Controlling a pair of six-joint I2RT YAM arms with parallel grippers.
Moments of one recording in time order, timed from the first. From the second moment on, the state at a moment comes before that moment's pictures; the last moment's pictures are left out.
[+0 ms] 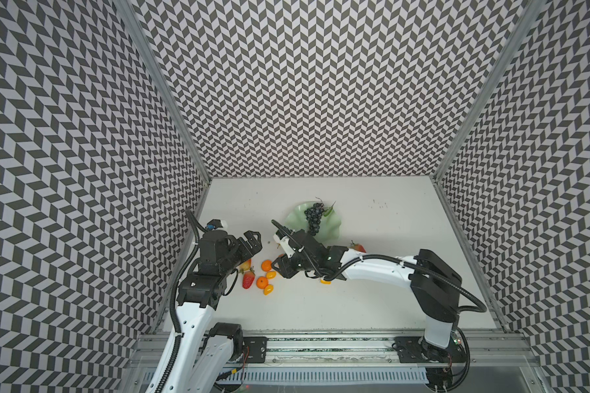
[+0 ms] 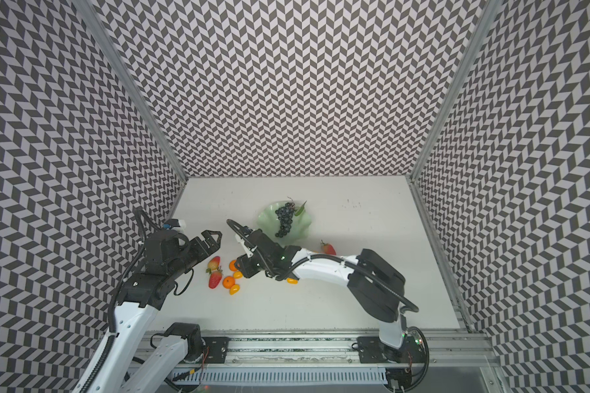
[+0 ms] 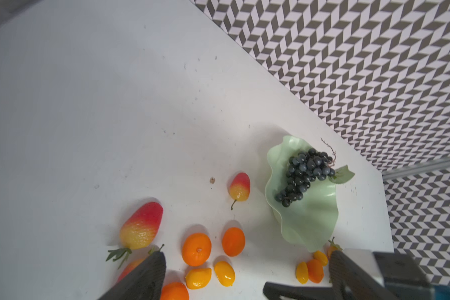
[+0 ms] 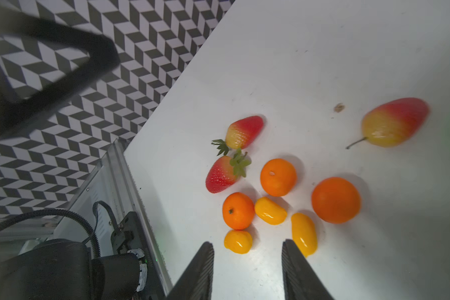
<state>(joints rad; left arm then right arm) -0.05 0.72 0.77 -0.62 0.11 -0.65 1.09 1.93 1.37 -0.10 -0.15 0.48</state>
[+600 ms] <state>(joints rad) 0.28 0.77 0.77 -0.63 0.26 -0.60 1.13 2.23 1.68 -0.16 -0.21 0.63</state>
